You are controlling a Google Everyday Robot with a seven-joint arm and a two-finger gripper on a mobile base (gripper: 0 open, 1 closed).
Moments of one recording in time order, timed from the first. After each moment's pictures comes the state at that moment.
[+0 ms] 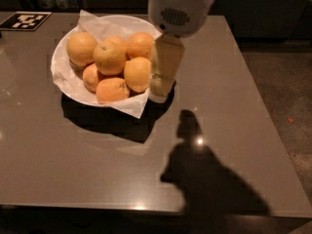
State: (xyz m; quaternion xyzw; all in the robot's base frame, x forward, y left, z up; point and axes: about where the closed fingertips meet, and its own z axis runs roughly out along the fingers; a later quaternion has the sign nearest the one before) arm 0.482 -0.031 1.000 -0.61 0.78 -0.07 0.15
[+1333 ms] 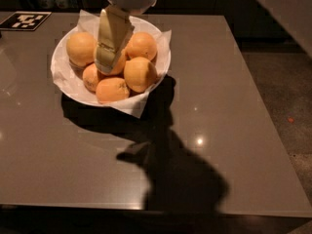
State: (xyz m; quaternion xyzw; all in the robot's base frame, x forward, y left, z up) arm 0.525 0.046 1.024 -0.55 0.81 -0.04 0.21
